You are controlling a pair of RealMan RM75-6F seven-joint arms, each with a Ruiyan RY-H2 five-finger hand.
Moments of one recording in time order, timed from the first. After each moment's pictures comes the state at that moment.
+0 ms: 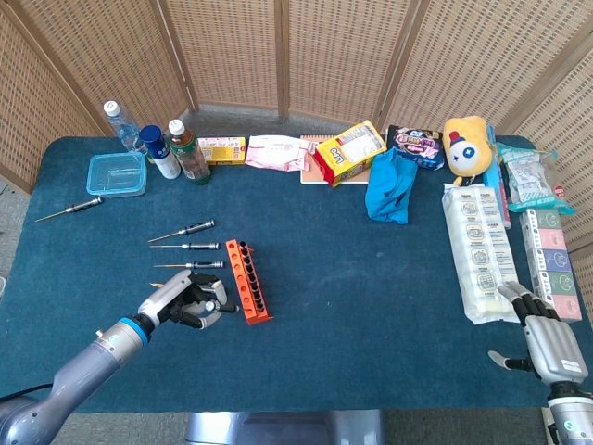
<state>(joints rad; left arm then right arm) -0.70 -1.02 -0.15 -2.14 0.92 0.75 -0.49 0.09 -0.98 0.02 -1.83 -1.37 1.31 -0.02</state>
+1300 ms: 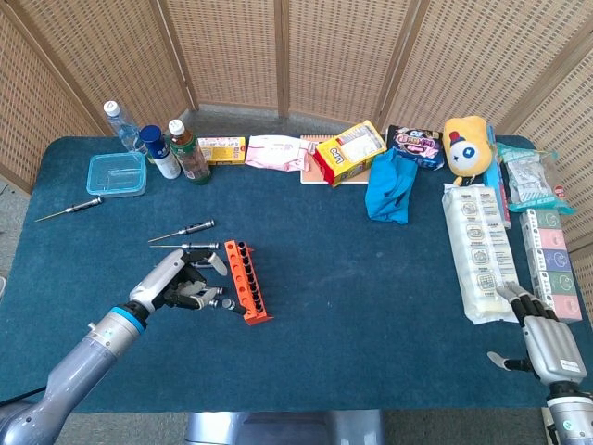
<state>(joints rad) -0.70 -1.00 -0.21 -2.22 0.83 0.92 -0.26 0.10 -0.98 0.02 -1.84 -1.36 1.30 -0.02</state>
